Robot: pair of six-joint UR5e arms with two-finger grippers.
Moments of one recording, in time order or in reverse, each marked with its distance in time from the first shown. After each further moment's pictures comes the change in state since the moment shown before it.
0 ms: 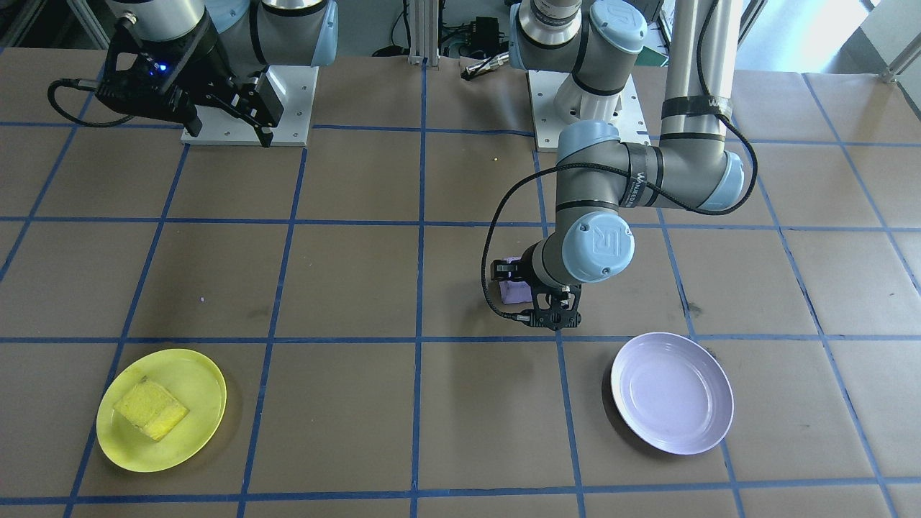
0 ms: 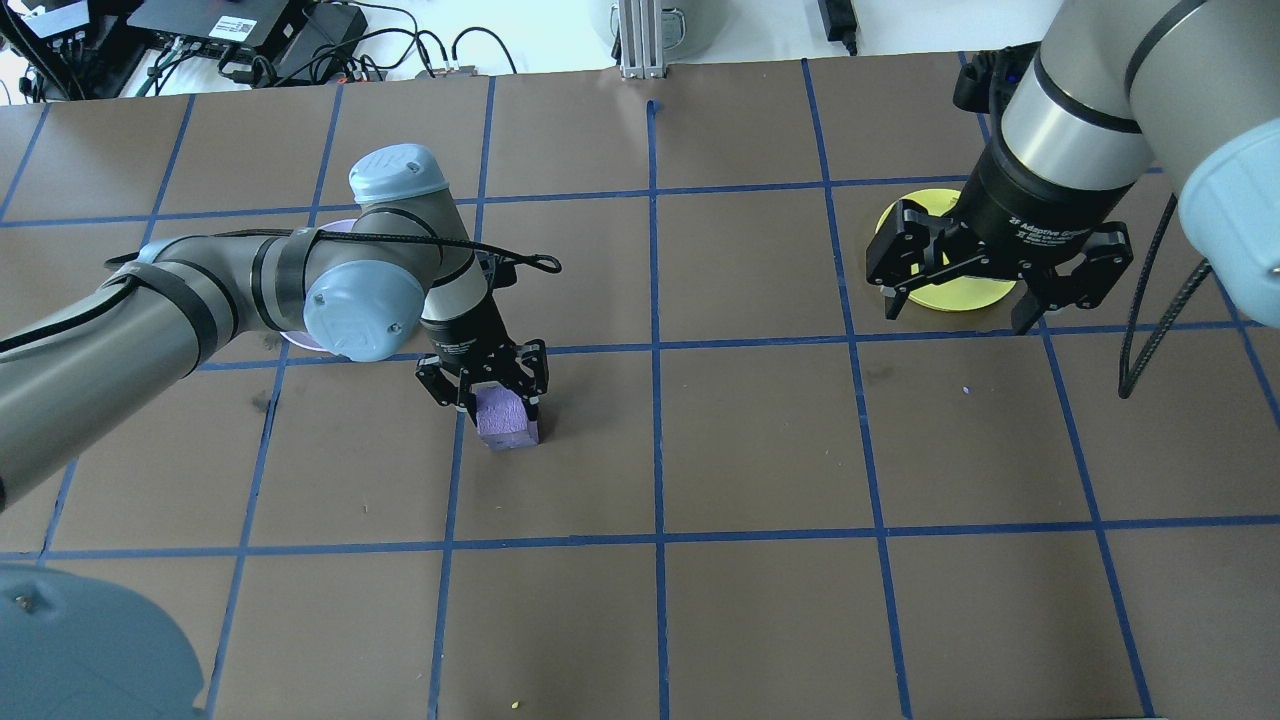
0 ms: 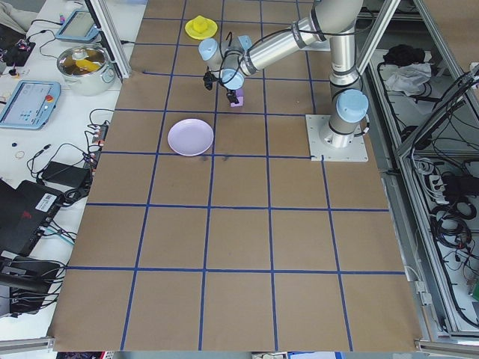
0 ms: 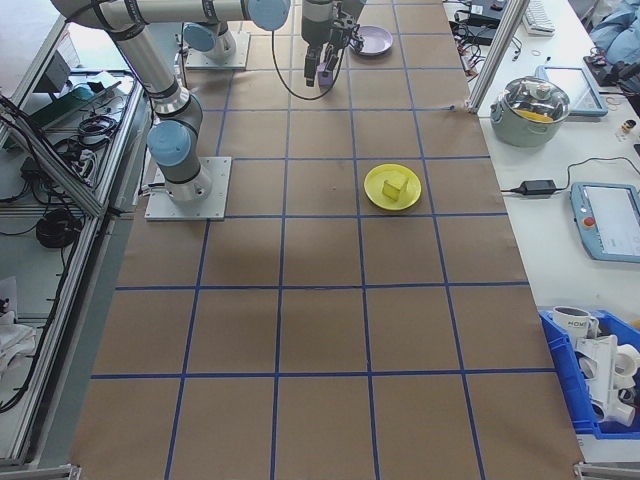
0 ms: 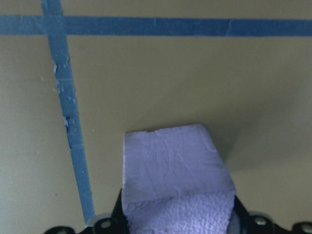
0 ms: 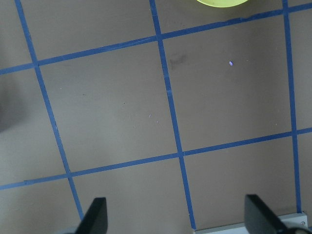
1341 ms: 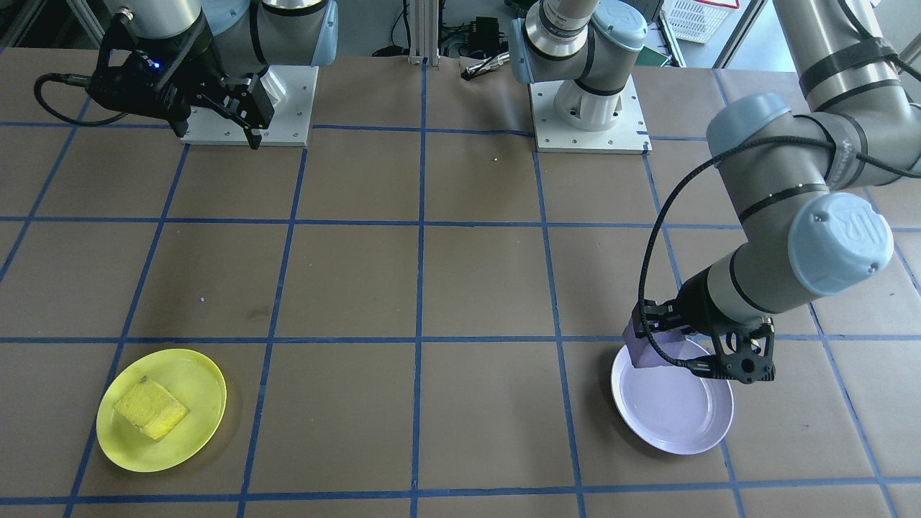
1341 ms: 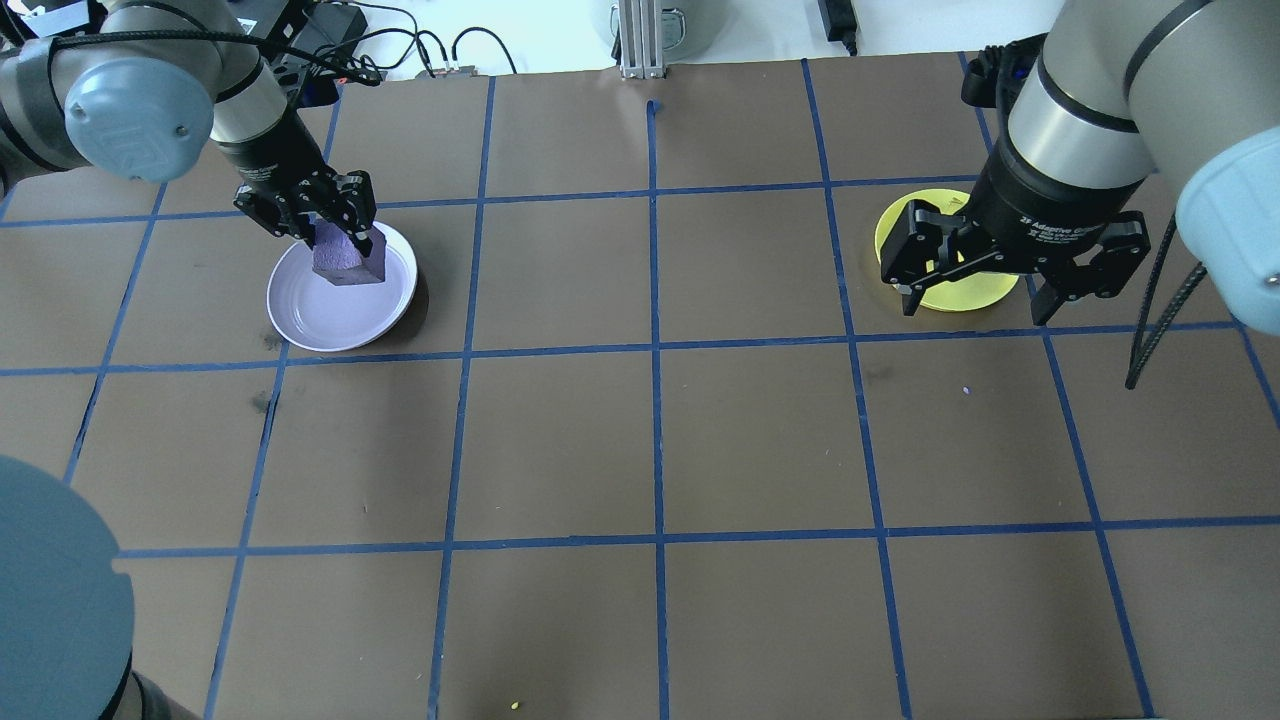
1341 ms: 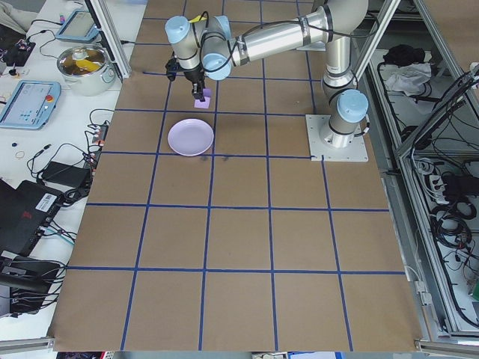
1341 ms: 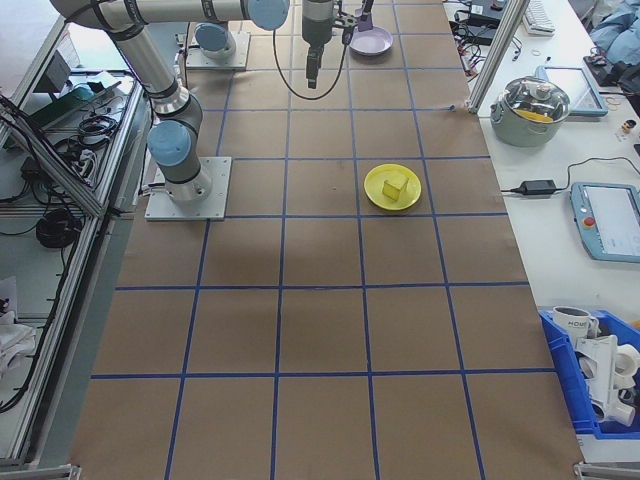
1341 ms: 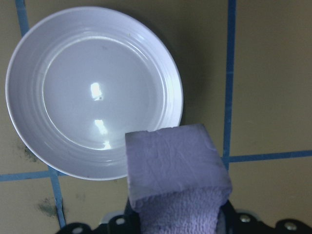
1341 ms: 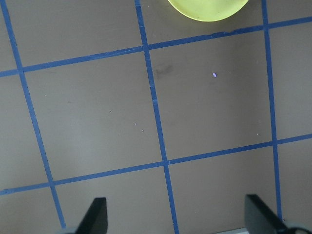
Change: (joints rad) left arm 0.244 -0.004 0.355 -0.125 0.091 0.272; right arm 0.005 -0.003 0.003 -0.024 -0.059 -0.018
